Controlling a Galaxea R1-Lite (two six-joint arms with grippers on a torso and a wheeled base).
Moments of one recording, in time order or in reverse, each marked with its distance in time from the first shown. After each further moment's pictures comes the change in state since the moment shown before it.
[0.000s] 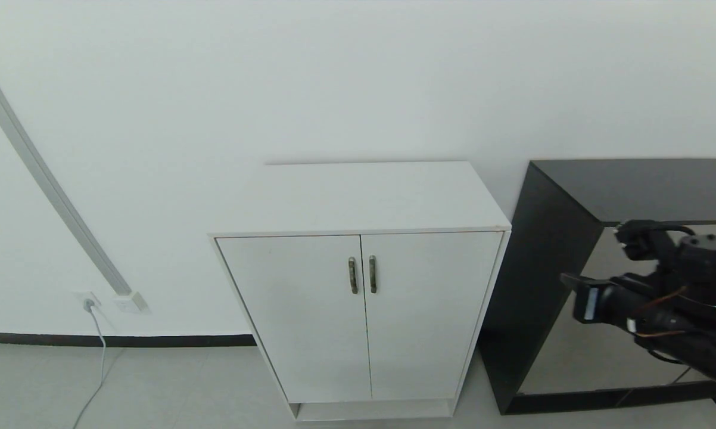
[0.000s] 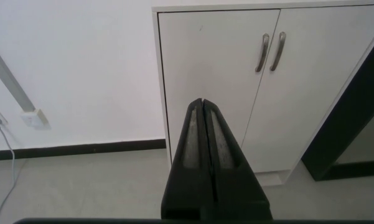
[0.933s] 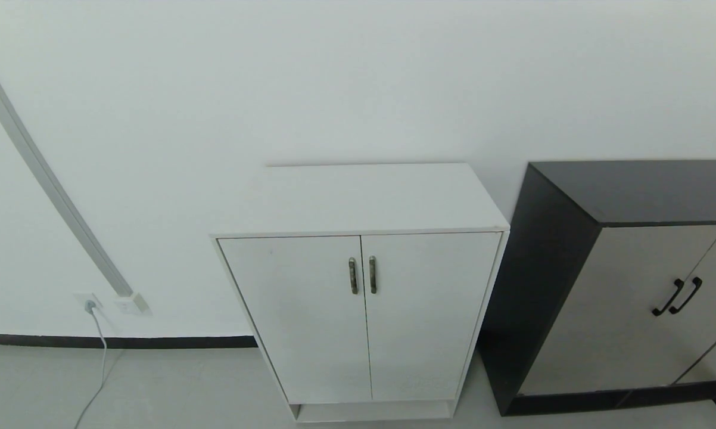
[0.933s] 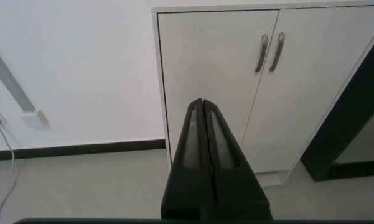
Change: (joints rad) left arm -0.002 0.000 0.000 0.000 0.000 -0.001; right arm -0.126 -1.209 0.346 0.947 0.039 -0.057
